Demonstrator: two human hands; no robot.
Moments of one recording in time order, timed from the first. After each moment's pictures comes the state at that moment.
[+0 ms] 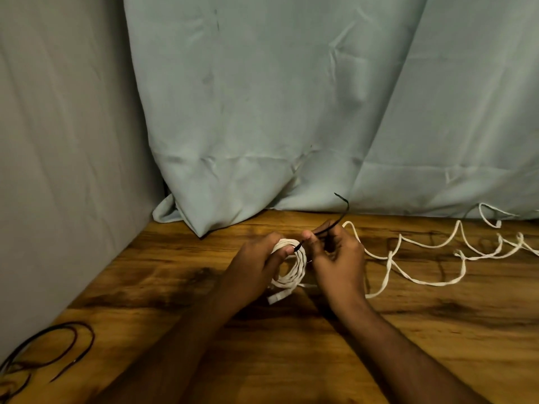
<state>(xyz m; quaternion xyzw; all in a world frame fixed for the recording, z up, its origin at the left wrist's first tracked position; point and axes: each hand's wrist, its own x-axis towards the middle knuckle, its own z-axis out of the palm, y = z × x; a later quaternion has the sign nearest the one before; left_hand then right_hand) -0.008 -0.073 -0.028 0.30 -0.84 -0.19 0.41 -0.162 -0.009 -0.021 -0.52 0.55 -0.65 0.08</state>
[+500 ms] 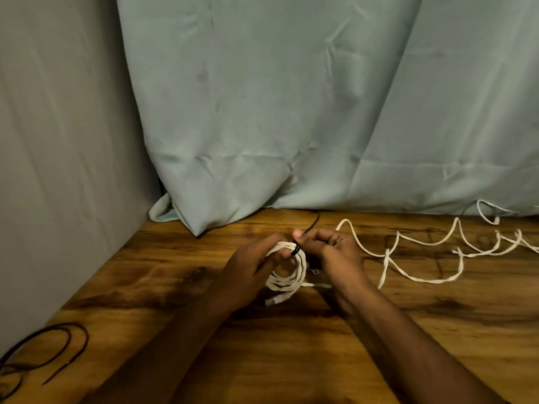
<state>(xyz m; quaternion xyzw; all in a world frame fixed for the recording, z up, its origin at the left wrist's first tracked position) -0.002 -0.065 -0.028 0.24 -0.86 -0.22 0.40 -0.174 -0.012 -0.012 -0.45 0.48 -0.64 0.39</state>
